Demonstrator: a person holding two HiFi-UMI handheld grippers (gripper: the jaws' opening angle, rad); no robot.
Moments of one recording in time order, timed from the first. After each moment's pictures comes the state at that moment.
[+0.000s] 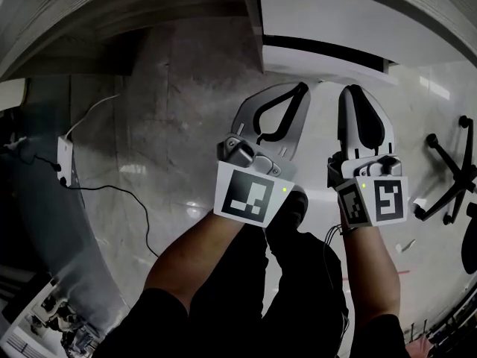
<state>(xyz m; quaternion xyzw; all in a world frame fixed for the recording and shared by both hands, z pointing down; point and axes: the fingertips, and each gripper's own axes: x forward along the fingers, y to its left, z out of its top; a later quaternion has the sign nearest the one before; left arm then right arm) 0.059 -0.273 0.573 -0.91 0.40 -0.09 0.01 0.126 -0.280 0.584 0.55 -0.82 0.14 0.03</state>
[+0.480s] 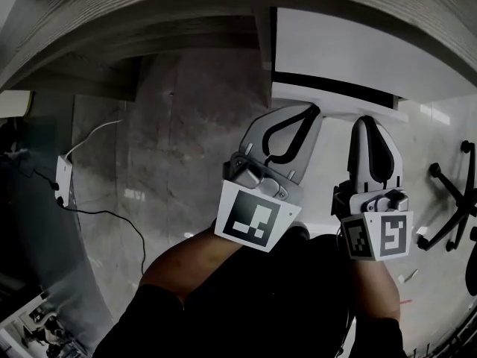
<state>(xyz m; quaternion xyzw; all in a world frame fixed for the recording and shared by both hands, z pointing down) 0.063 -0.294 0.575 -0.92 0.39 -0.06 0.03 0.134 -0.287 0.583 0.58 -0.81 0.10 0.00</state>
